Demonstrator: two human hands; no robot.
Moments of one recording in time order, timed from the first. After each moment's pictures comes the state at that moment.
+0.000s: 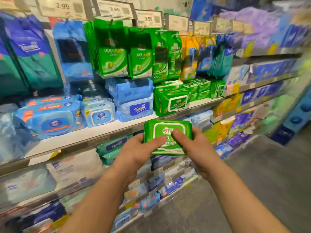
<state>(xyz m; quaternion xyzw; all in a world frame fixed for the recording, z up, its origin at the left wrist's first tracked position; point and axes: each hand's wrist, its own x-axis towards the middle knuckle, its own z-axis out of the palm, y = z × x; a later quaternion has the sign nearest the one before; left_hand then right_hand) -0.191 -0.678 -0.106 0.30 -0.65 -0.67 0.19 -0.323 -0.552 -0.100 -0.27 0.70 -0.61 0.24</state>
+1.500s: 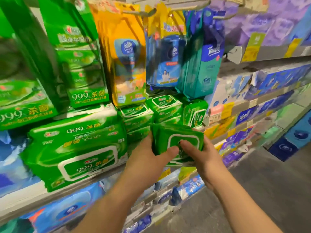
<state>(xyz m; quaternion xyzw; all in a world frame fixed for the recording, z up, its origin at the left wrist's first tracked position) -0.638 -0.705 -0.106 0.32 -0.75 -0.56 0.17 -0.784 -0.600 -0.136 -0.26 0.63 -0.68 0.28</state>
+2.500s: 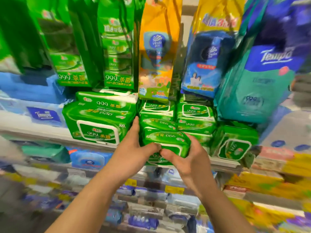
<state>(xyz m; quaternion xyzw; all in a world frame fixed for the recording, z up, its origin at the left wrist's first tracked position) -0.685 -0.690 -0.122 0.53 -0.60 -0.46 0.37 -0.856 -0.661 -0.152 -0.50 0.62 -0.48 0.37</state>
